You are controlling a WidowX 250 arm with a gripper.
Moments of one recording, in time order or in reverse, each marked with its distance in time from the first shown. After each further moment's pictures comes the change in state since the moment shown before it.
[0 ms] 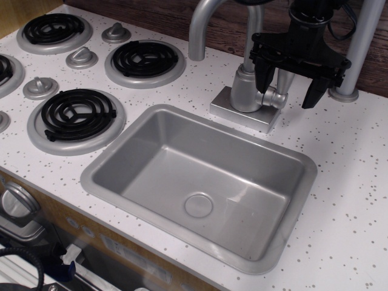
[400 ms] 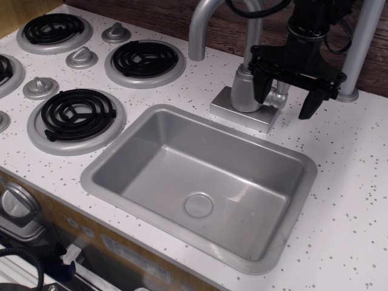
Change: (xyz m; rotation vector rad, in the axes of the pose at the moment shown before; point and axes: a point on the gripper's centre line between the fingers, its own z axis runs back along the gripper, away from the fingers) arm 0.001 -0.003 -0.014 -0.008 -0.012 -0.030
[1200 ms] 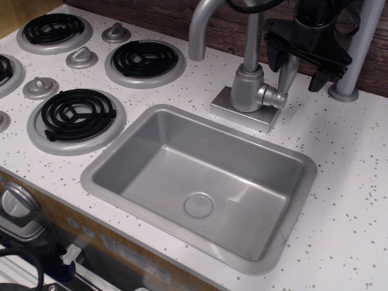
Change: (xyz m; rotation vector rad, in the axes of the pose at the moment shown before) arm 0.042 0.001 0.005 0.030 -0.257 -0.174
